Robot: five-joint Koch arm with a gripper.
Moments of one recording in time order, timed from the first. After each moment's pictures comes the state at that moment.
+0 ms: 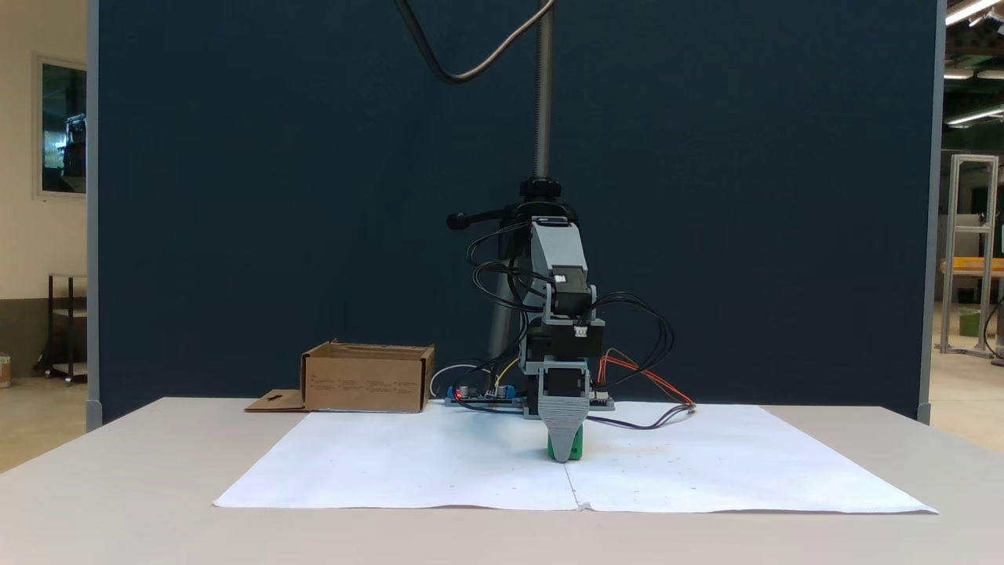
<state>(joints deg) -4.6 80.5 83.8 59.3 8.3</state>
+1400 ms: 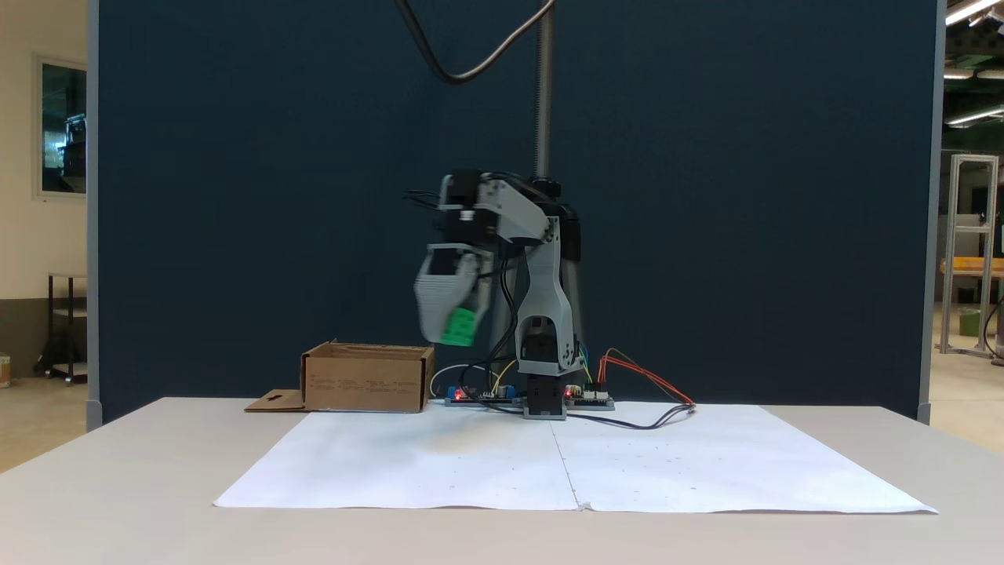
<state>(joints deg) 34.6 80.5 35.9 94.4 -0.9</state>
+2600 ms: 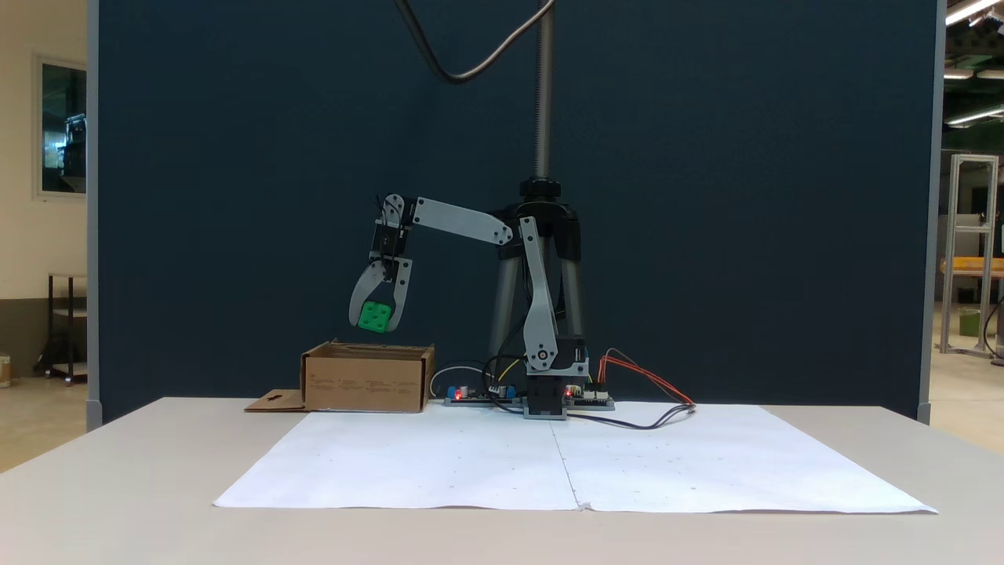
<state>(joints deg) 98.3 77.5 35.9 88.2 -21.4</state>
